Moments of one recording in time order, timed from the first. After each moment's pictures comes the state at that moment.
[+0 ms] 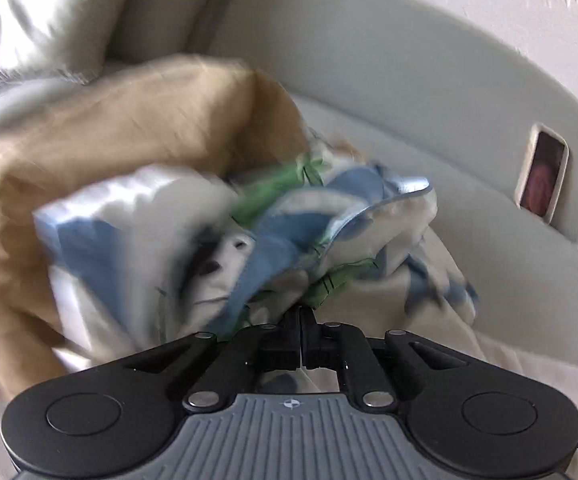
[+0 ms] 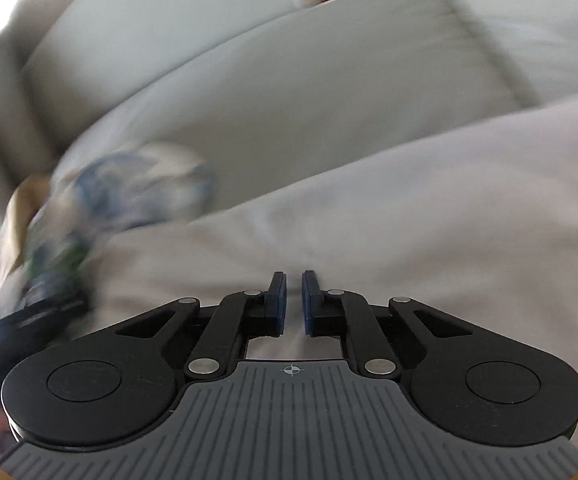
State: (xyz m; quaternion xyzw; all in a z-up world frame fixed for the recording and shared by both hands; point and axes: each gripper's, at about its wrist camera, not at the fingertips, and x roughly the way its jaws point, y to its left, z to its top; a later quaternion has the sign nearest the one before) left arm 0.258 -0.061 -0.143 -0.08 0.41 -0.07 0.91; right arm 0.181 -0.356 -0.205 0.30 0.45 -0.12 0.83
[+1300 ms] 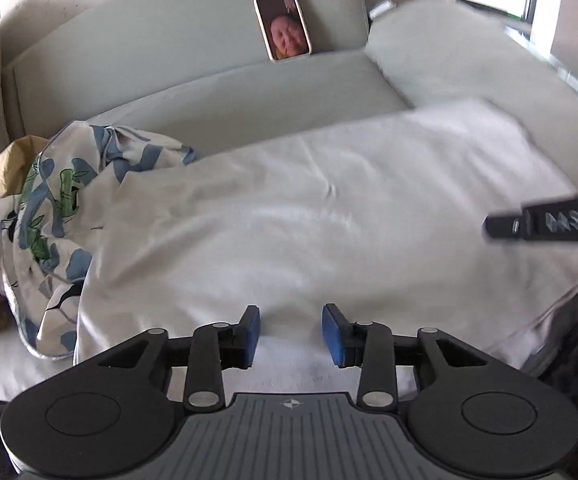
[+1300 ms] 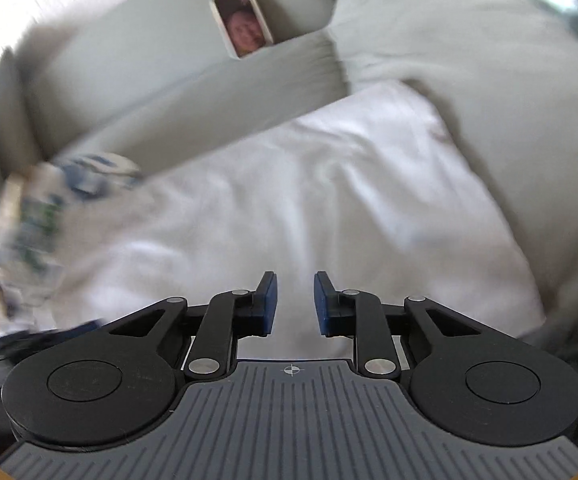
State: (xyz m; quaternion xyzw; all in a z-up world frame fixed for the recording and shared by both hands) left arm 0.055 -0.205 -0.151 0.20 0.41 -0.25 0.85; right arm 0.023 -0.388 -0.183 0.21 0.41 -0.17 0.87
